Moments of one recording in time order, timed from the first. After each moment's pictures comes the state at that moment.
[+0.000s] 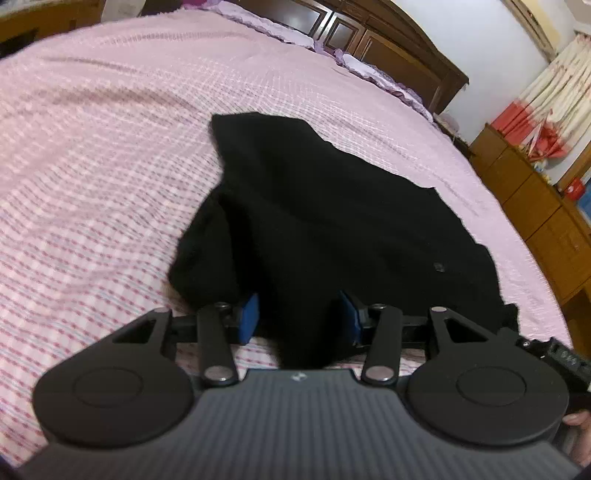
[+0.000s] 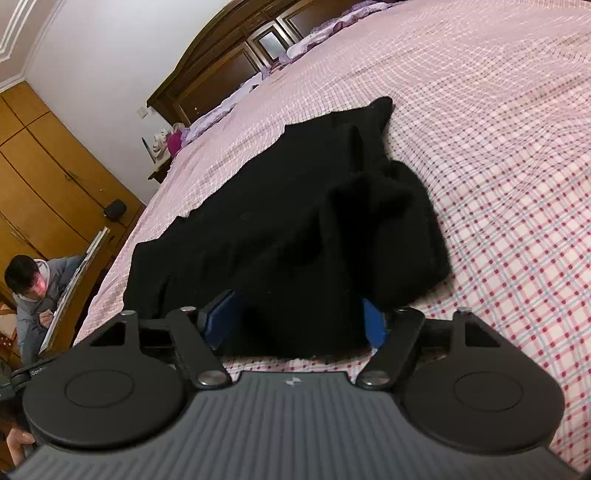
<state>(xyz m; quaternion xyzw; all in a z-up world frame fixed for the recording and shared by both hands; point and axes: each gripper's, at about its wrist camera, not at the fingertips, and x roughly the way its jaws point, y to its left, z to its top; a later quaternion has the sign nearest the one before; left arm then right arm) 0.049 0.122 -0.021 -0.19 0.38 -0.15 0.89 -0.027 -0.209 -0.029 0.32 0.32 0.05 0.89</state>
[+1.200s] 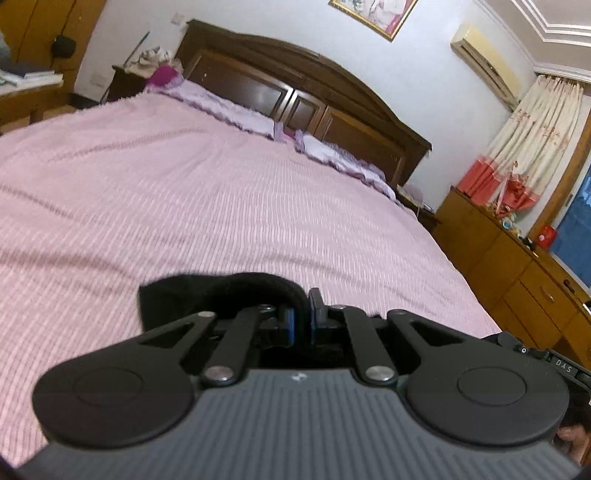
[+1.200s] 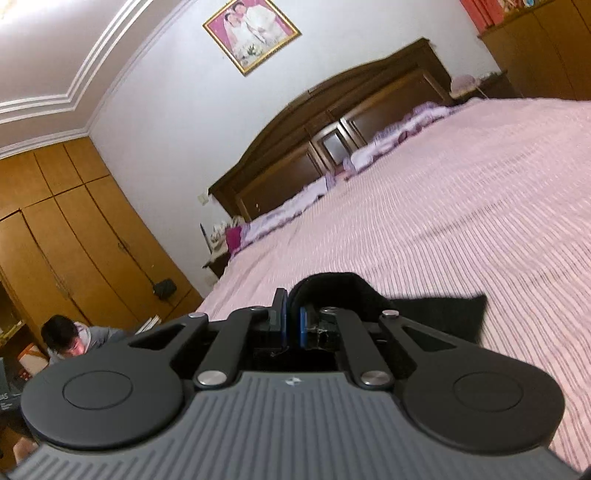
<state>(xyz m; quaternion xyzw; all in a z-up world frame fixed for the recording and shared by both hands) 0.125 0.096 0.096 -0.20 0.25 -0.17 0.93 0.045 -0.229 0.097 0.31 0.13 0.08 0.94</state>
